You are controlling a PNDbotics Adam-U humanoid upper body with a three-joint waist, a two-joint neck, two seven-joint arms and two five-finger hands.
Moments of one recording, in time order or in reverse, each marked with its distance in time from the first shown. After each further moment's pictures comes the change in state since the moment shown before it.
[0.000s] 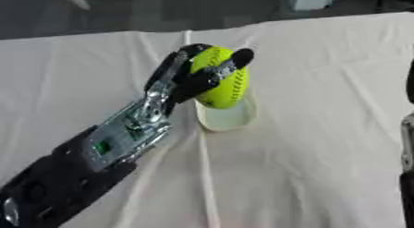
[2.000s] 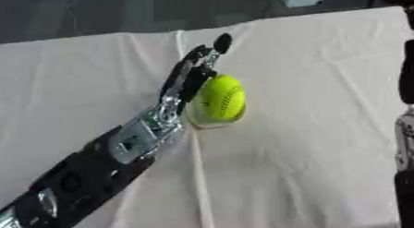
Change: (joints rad) left arm -0.041 -0.069 -0.028 0.204 -0.069 -0.111 -0.031; right arm 0.000 0.009 0.006 0.000 -0.003 0.007 0.023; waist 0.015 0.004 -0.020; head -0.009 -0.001
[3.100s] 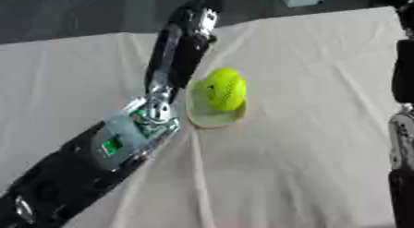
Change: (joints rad) left arm -0.001 0.070 0.063 -0.466 -0.232 0.025 0.214; right arm 0.000 0.008 -0.001 0.011 0.004 0.004 0.005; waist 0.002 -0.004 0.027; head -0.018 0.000
